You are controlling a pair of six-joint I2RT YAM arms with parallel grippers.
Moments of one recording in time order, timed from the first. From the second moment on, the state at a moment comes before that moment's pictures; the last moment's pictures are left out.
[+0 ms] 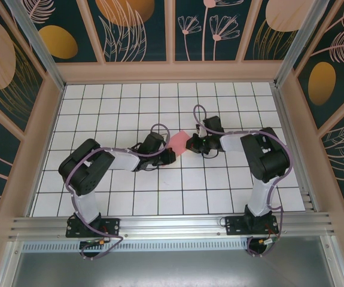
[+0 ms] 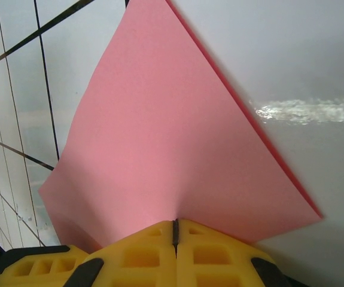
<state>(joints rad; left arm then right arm) -0.71 1.84 0.78 0.27 0.29 -0.77 0.42 1.88 0.91 0.02 -0.55 0.67</state>
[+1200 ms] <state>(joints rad) -0.71 1.65 0.60 0.26 0.32 -0.78 0.41 1.90 0.93 -0.01 -0.58 0.65</state>
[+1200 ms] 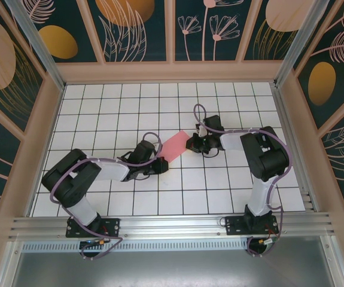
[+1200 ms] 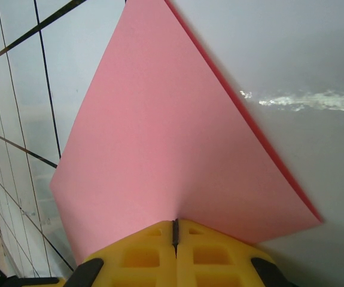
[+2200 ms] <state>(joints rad) -0.71 1.79 0.72 0.29 0.20 -0.97 0.45 1.85 0.86 0.08 -0.48 0.73</state>
